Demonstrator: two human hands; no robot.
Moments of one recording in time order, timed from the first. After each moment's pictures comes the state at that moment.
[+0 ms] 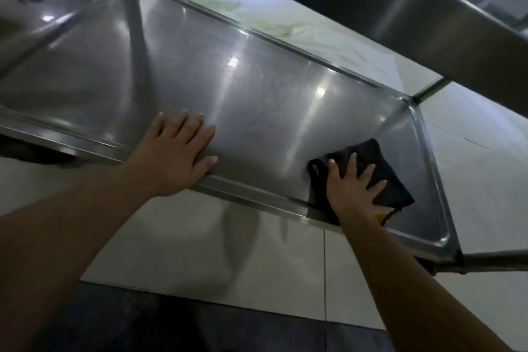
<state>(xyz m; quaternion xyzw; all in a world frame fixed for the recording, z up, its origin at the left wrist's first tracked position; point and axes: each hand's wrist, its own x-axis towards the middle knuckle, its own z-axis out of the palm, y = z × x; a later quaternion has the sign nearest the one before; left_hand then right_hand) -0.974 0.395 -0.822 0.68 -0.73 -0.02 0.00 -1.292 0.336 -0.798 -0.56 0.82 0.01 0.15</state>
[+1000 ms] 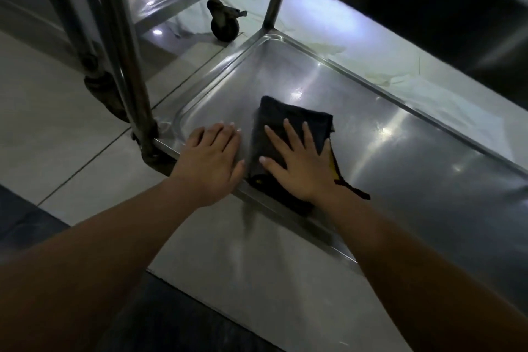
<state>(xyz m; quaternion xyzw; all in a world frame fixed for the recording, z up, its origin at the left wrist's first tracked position) -0.825 0.435 -0.815 0.77 -0.64 -0.02 0.06 -0.992 0.312 -0.804 -0.92 0.39 0.07 0.04</state>
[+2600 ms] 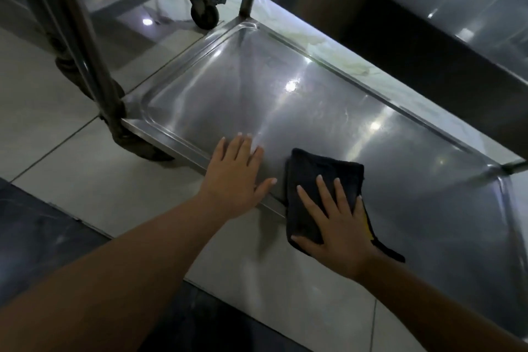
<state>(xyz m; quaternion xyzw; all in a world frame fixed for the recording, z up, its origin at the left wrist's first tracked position) -0.938 0.427 -0.815 0.76 -0.65 -0.06 0.04 -1.172 0.379 -0.794 -0.90 0.40 0.17 0.02</state>
